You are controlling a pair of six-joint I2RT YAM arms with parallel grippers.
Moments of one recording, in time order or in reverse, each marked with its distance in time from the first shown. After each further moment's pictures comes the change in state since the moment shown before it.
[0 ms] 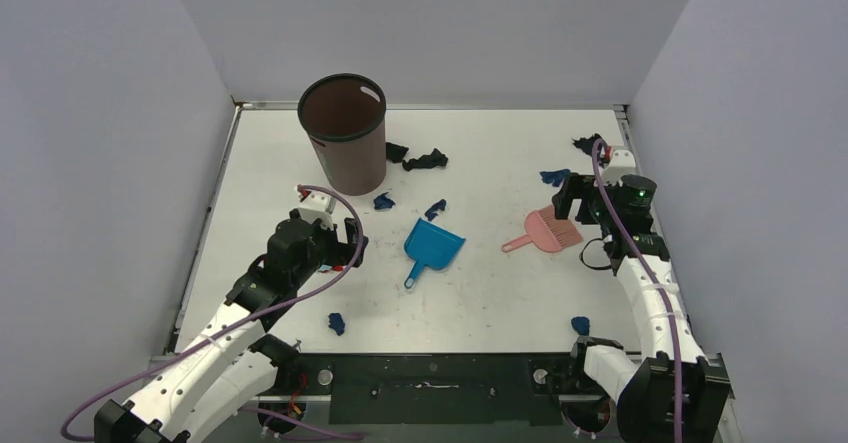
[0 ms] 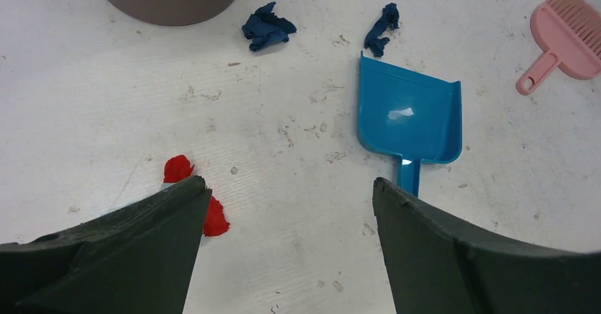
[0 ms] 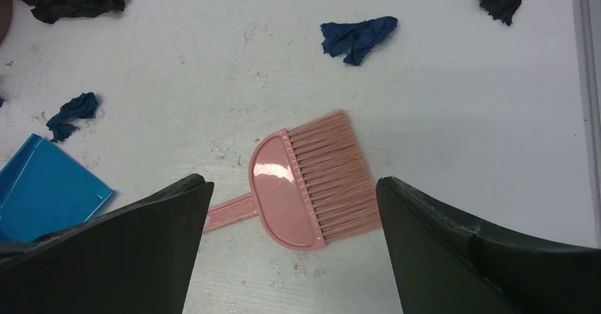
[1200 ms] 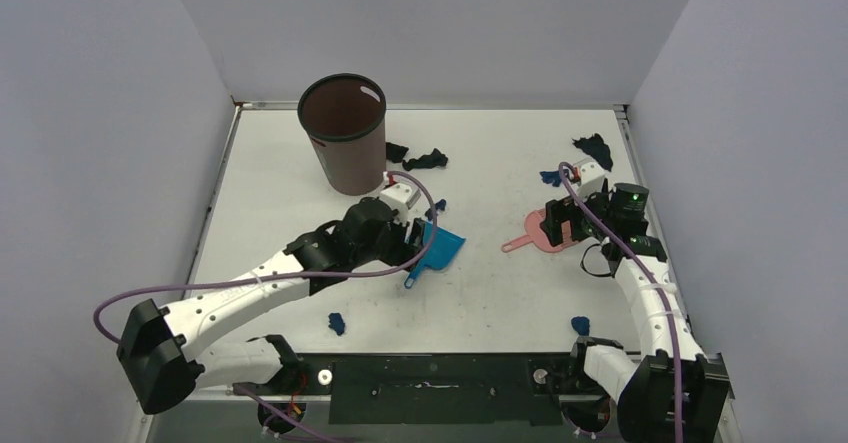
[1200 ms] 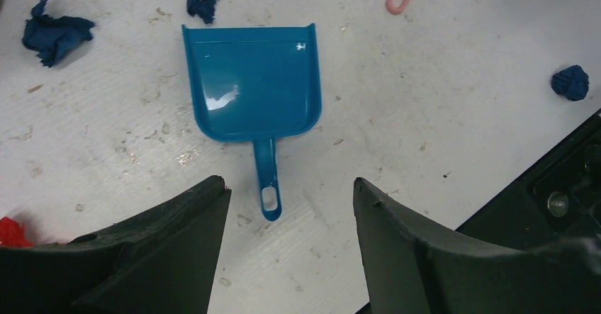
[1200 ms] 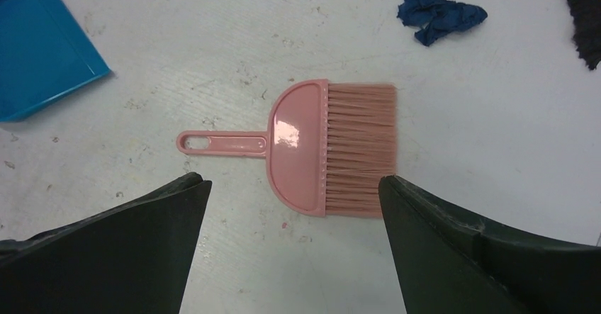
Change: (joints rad) left arm -0.348 0.414 0.343 -0.124 -0.003 -0.055; right arm 0.001 -0.018 -0.032 -0.121 -0.229 -0.385
